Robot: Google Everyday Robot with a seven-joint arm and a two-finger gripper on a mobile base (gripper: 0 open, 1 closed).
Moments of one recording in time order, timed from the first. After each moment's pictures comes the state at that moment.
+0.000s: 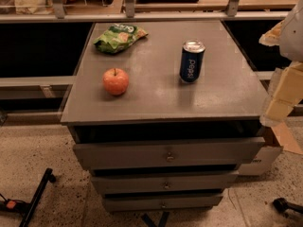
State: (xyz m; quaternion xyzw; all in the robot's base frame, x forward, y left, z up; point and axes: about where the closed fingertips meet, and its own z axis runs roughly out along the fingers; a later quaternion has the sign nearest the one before) arm 0.438 -0.216 0.977 -0.60 0.78 -0.04 0.16
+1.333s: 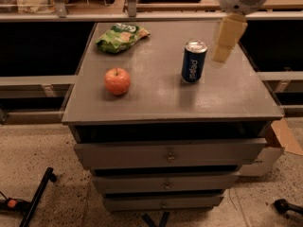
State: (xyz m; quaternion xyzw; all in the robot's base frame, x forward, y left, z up) arm 0.578 -0.155 1.001 -0.65 0.73 -0.07 0.20
